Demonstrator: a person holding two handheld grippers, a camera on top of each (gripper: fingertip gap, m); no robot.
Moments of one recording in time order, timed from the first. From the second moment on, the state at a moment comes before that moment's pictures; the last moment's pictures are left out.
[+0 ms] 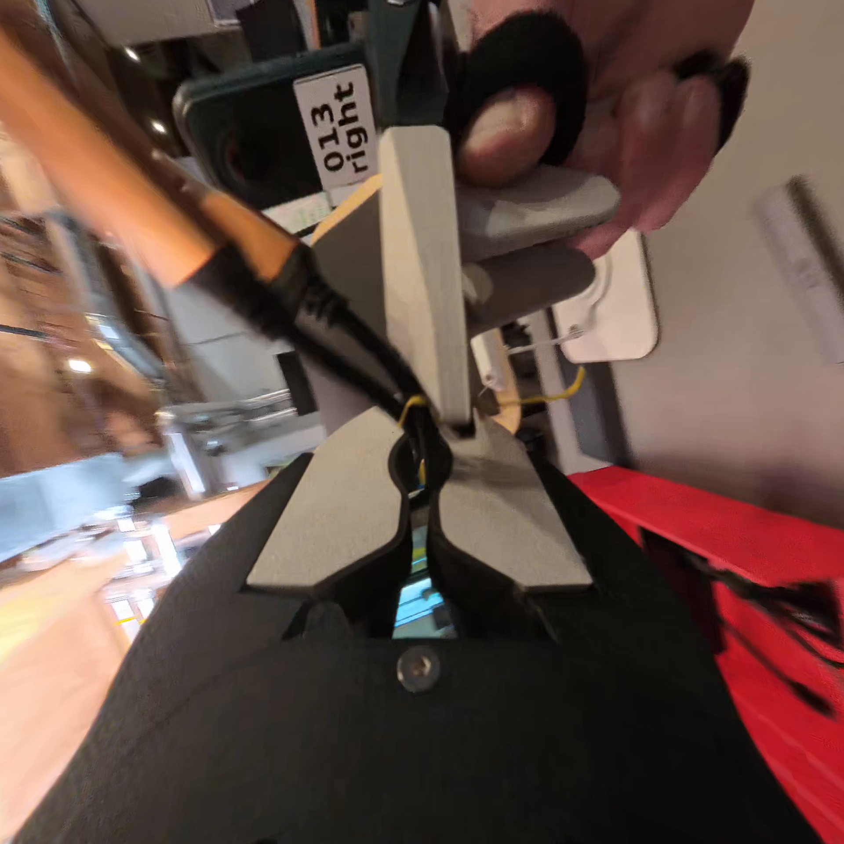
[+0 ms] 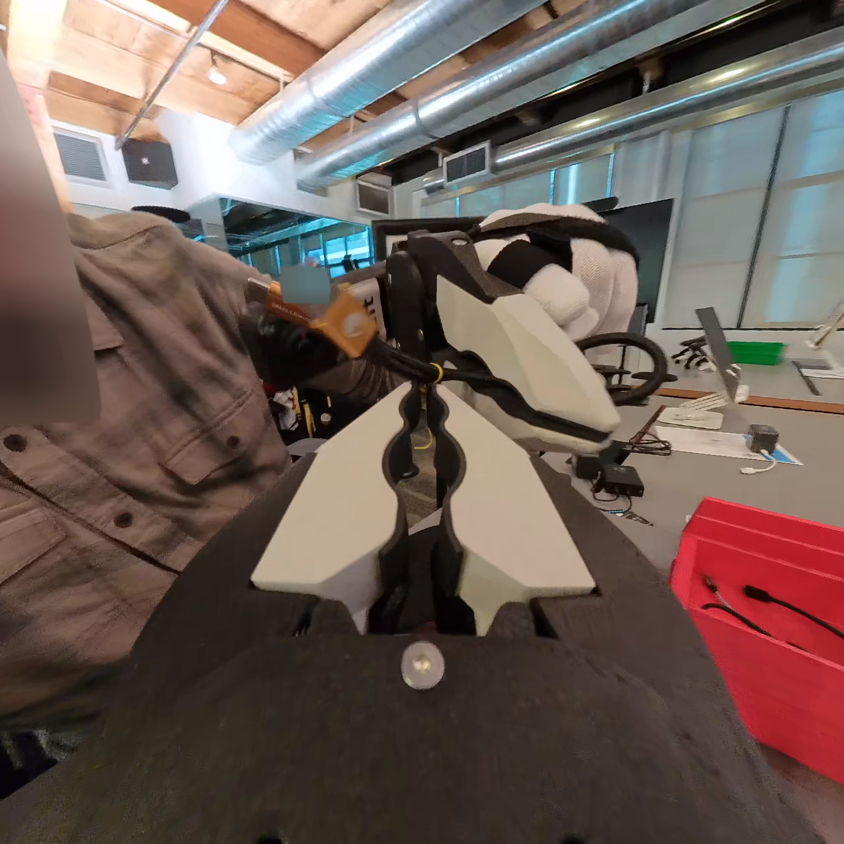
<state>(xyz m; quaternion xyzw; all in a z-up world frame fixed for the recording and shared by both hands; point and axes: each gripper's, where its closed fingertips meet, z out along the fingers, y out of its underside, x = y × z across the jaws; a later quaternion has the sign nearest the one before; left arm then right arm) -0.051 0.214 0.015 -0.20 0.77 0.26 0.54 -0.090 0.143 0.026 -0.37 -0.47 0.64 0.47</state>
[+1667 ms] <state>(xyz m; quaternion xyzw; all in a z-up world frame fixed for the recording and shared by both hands) -0.048 0.237 0.040 -0.69 0.57 -0.38 0.25 -0.097 0.227 -0.004 -0.49 -0.53 -0.15 0.68</state>
